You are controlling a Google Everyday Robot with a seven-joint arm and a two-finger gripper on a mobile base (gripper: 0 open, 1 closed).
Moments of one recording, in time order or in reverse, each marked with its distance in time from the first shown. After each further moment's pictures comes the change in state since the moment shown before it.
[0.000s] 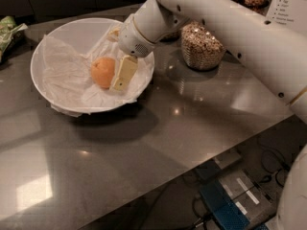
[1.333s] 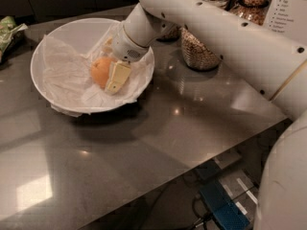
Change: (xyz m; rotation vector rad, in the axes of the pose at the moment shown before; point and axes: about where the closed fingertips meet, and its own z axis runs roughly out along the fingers) arm 0.010 -0.008 0.027 -0.009 0.074 -0.024
